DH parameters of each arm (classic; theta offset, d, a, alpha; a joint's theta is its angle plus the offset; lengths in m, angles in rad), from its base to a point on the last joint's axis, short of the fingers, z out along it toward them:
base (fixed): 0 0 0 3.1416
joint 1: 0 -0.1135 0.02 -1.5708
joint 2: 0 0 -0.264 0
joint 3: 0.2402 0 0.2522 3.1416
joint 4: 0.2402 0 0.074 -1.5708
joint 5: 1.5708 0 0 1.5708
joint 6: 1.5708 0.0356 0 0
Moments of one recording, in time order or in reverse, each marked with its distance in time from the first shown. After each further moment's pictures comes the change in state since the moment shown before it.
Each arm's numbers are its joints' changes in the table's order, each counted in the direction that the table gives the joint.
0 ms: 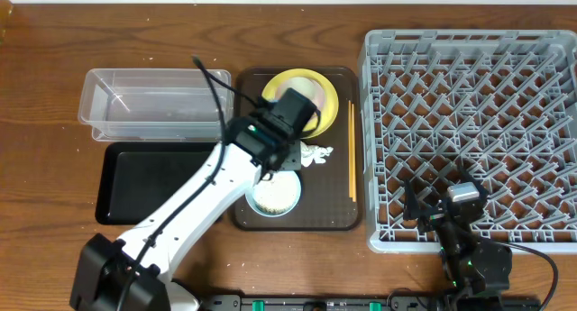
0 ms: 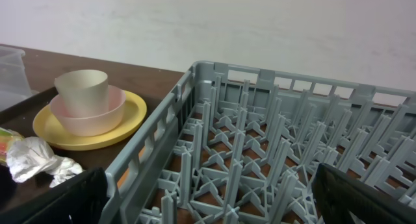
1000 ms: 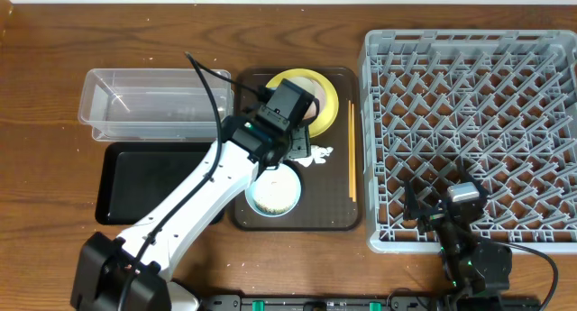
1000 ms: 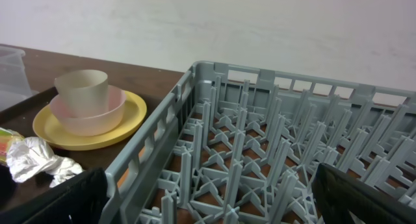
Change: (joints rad) left arm -0.017 -0.014 0.000 -0.140 0.063 -0.004; right arm 0.000 0.000 0.000 0.000 0.000 0.000
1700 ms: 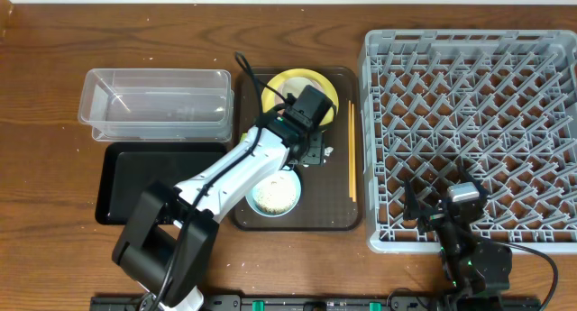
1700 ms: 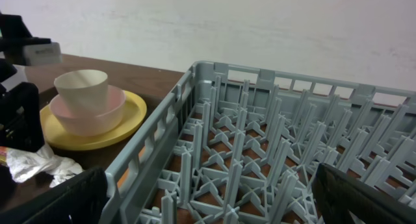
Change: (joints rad) left arm 0.039 -0.222 0.000 -0.121 0.057 0.140; right arm 0.000 0.000 0.000 0.000 0.000 0.000
